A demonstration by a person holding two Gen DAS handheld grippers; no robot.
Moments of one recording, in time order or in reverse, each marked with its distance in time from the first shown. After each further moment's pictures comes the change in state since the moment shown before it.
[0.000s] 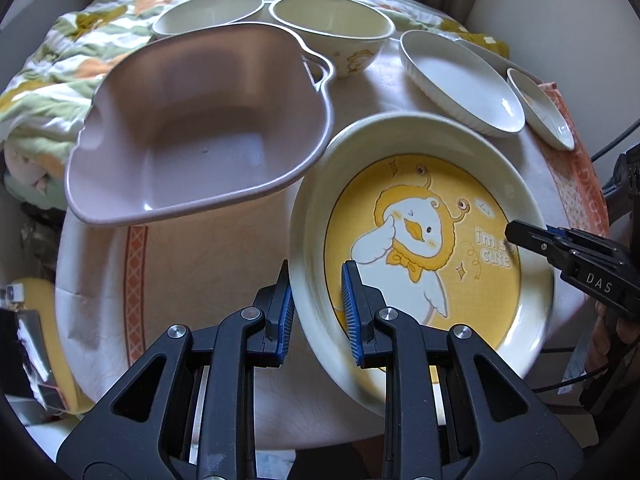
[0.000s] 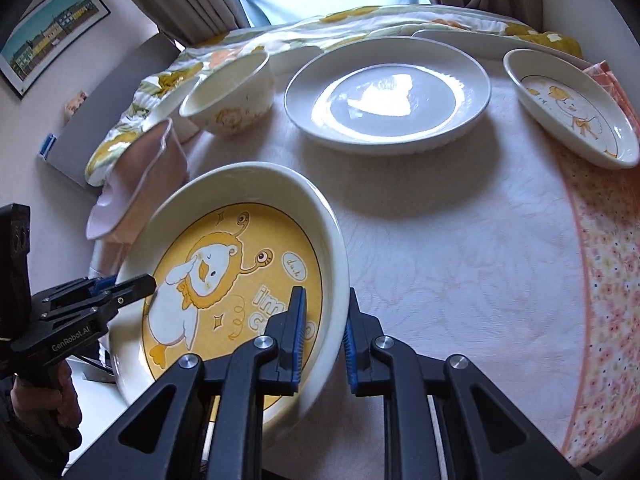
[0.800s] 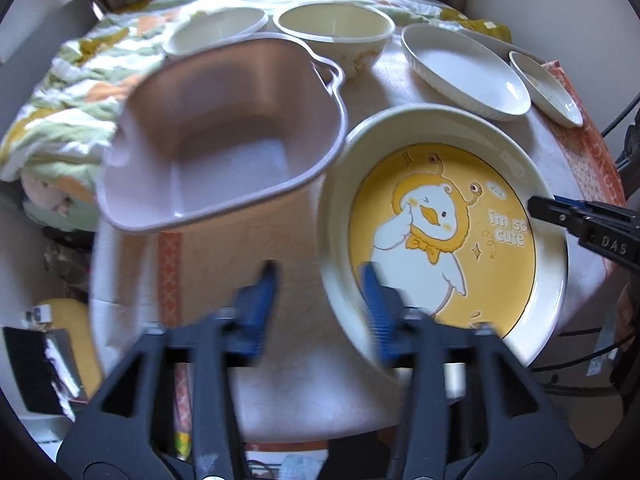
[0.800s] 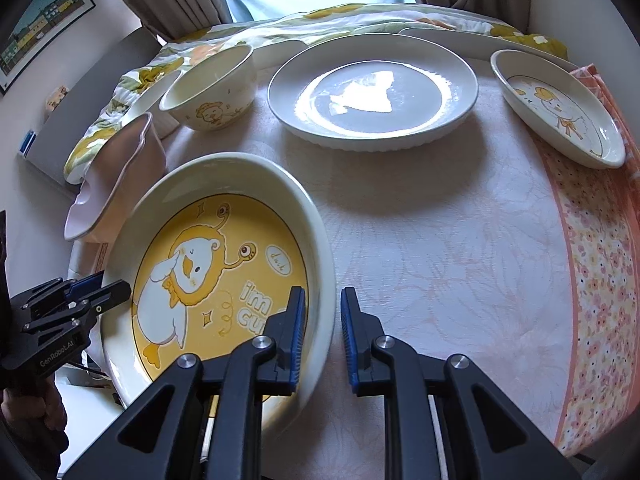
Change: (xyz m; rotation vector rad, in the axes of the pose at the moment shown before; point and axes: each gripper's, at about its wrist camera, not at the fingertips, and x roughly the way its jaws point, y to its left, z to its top) left arm -0.019 -0.005 -0.002 0.090 -0.027 0.114; right arm -0.006 -0.001 0.002 0.035 0.005 -0.084
